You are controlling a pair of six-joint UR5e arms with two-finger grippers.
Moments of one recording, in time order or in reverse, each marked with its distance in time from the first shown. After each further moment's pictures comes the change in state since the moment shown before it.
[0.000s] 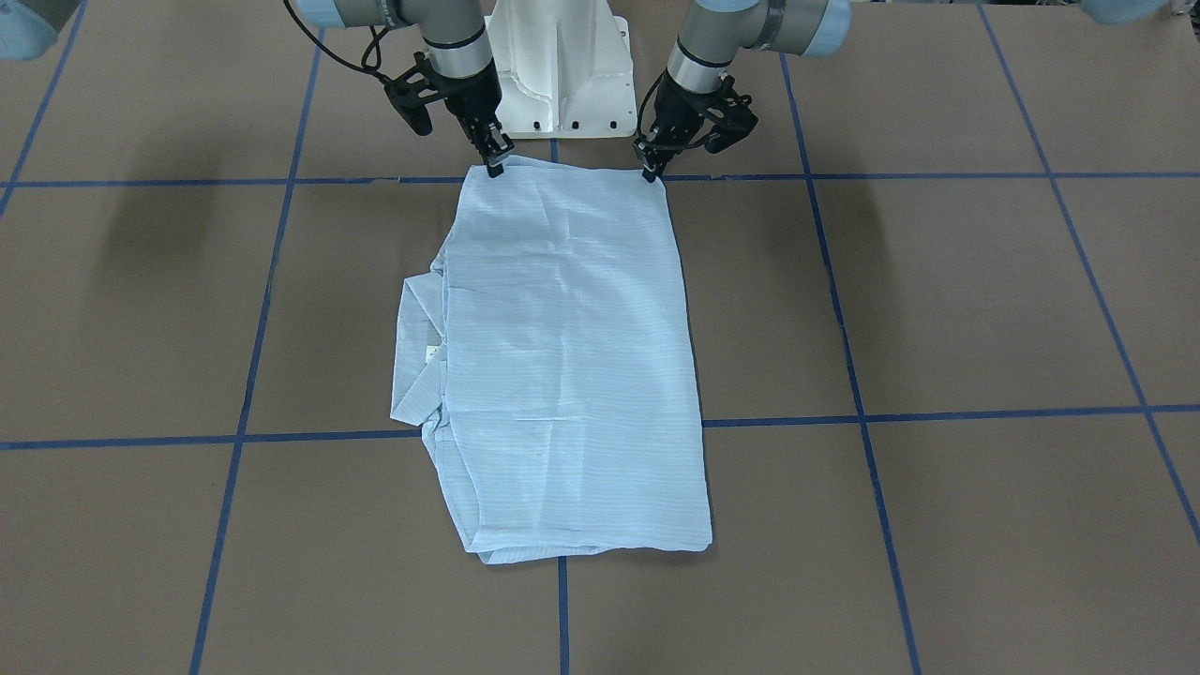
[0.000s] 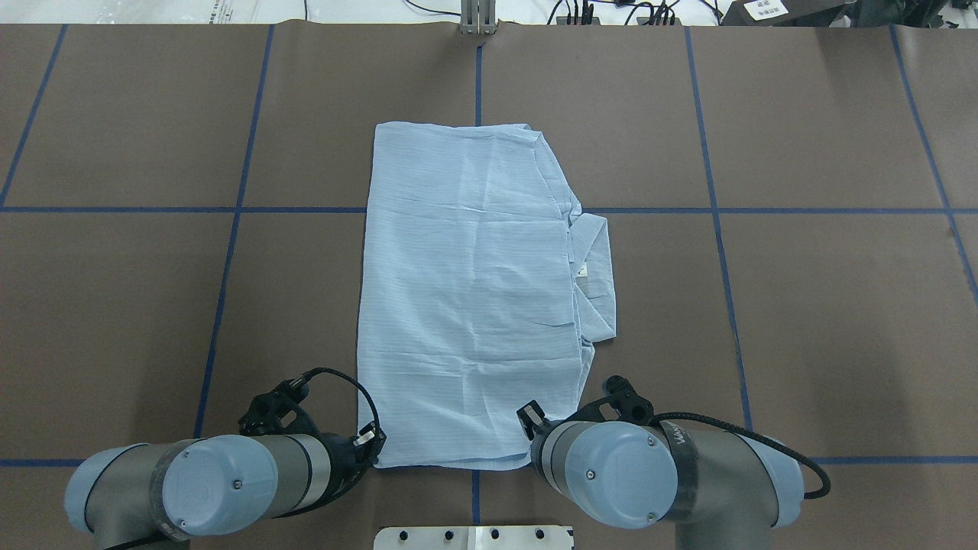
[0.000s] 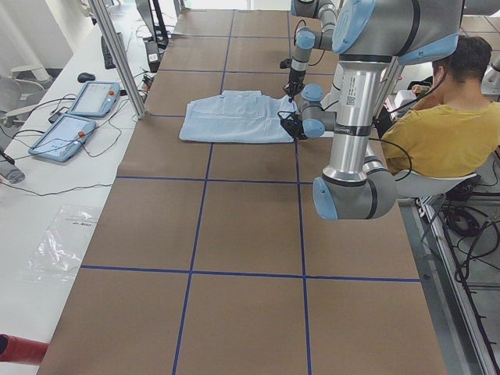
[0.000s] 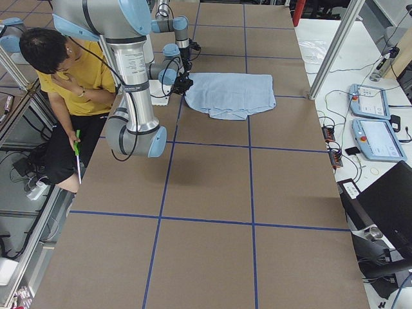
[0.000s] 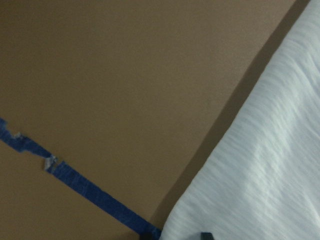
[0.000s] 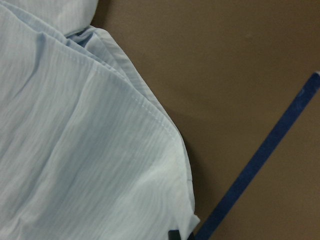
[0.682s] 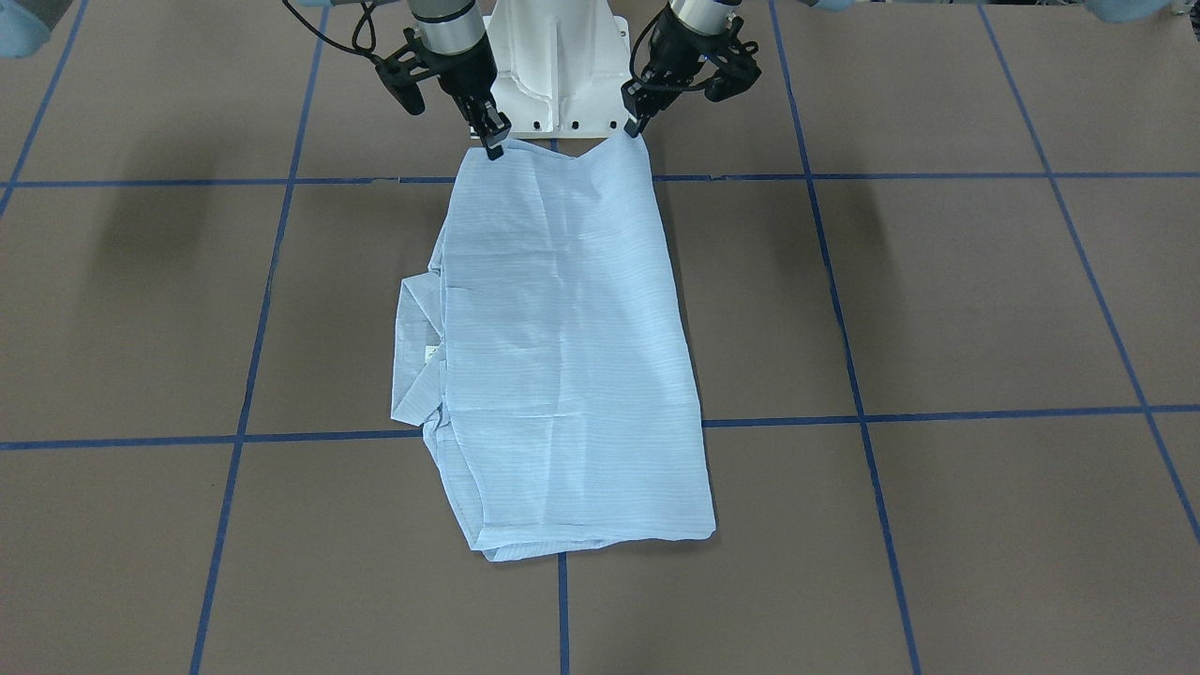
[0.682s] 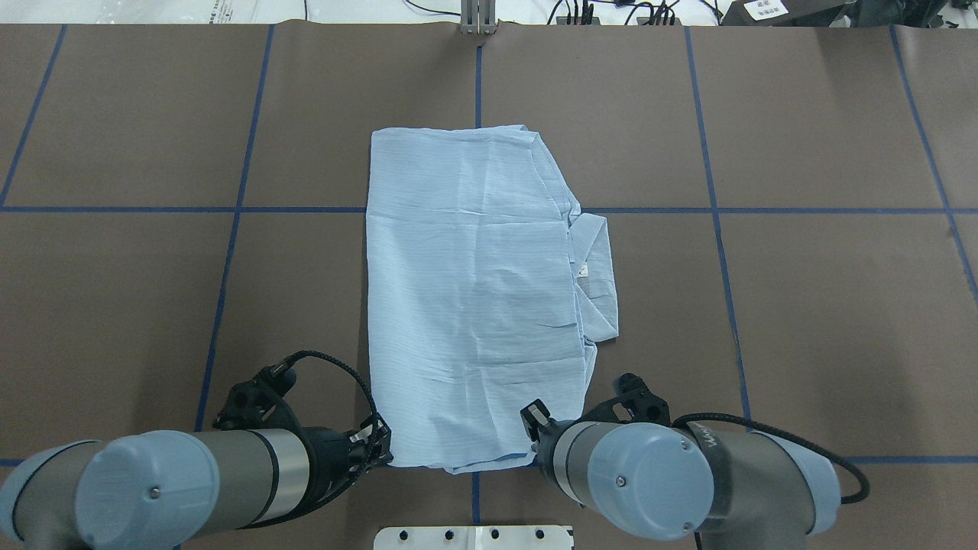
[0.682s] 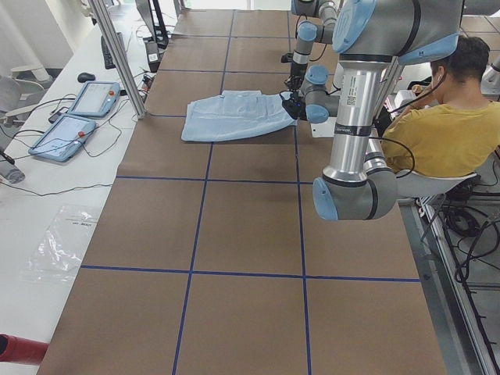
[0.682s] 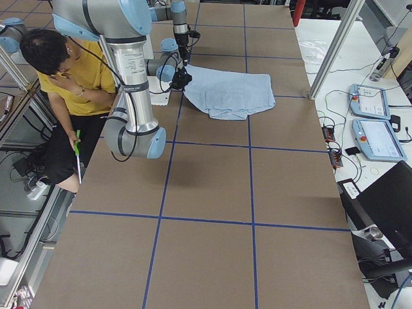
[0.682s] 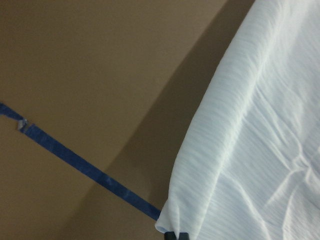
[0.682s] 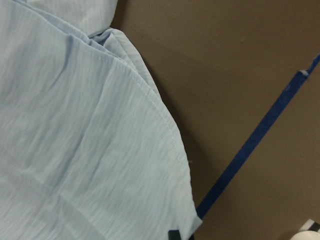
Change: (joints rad) left arm -0.014 0.006 -0.233 0.060 -0.014 -0.002; right arm 0.006 -0.023 0.127 -0.054 -0.001 0.000
